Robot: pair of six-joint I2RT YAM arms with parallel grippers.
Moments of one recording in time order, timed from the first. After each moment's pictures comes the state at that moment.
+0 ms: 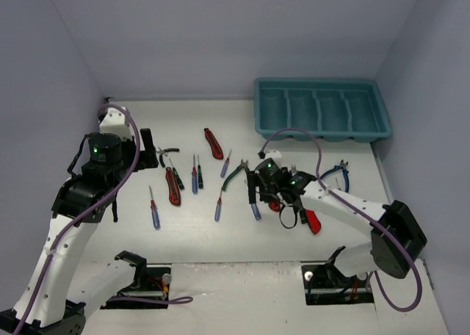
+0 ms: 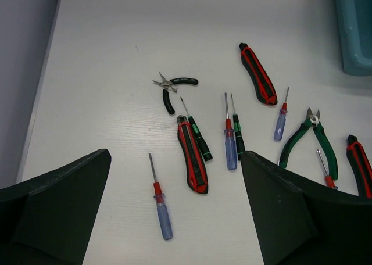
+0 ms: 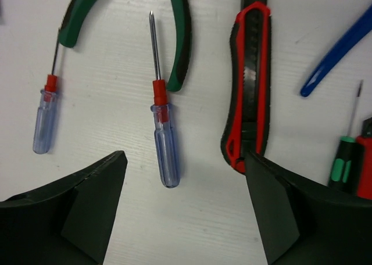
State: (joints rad) left arm -0.33 0.88 1.25 -0.81 -0.30 -0.22; right arm 0.78 1.37 0.85 -0.45 0.23 0.57
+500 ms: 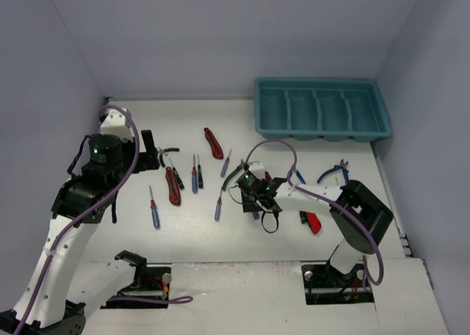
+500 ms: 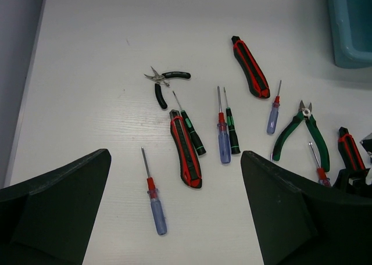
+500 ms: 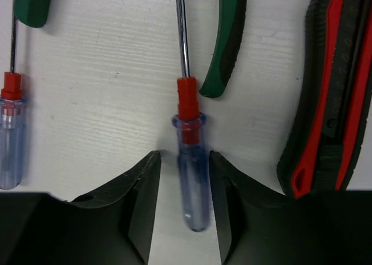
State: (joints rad) left arm -0.33 0.87 1.24 -0.82 -0.27 -0.24; right arm 0.88 1.63 0.85 -0.34 0.27 0.66
